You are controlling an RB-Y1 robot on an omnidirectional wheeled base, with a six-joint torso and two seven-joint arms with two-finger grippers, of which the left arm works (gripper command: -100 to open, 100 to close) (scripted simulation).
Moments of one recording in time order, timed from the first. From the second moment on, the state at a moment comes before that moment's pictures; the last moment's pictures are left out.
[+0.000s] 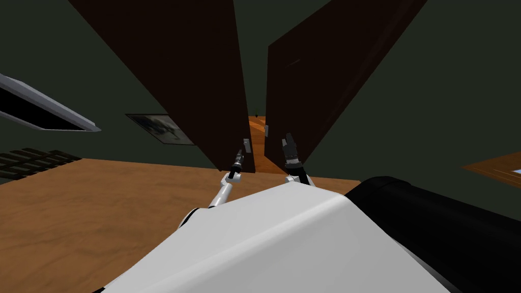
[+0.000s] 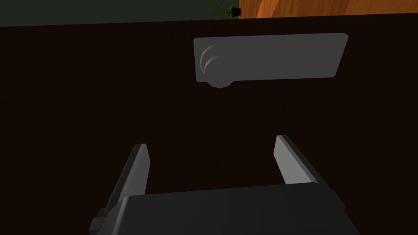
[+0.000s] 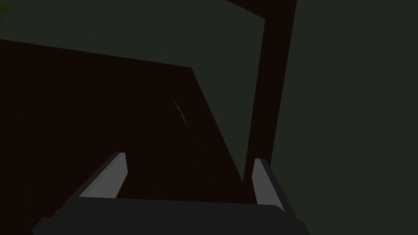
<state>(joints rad) -0.39 0.03 -0.18 -0.82 -0.03 -0.45 0.14</state>
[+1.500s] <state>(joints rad) -0.45 0.03 -0.17 -0.71 -0.03 -0.46 0.15</state>
